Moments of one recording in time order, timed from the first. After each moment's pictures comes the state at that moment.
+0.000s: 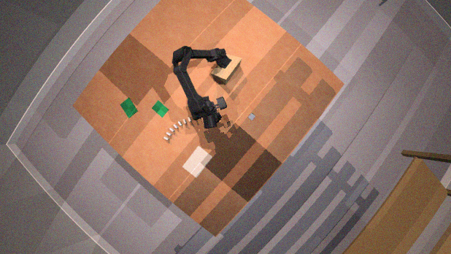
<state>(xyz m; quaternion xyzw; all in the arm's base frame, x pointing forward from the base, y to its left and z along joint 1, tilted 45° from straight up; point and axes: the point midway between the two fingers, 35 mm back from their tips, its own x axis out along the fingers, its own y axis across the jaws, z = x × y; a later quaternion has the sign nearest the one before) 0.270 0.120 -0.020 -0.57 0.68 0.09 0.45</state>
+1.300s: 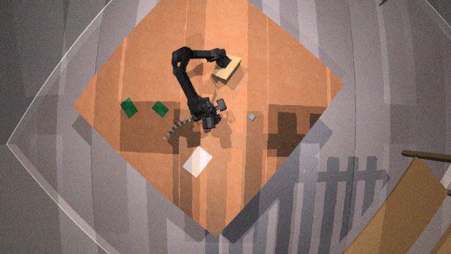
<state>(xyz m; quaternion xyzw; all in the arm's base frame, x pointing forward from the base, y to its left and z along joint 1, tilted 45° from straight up) 0.278 0.111 -0.035 -0.57 0.67 0.10 0.46</state>
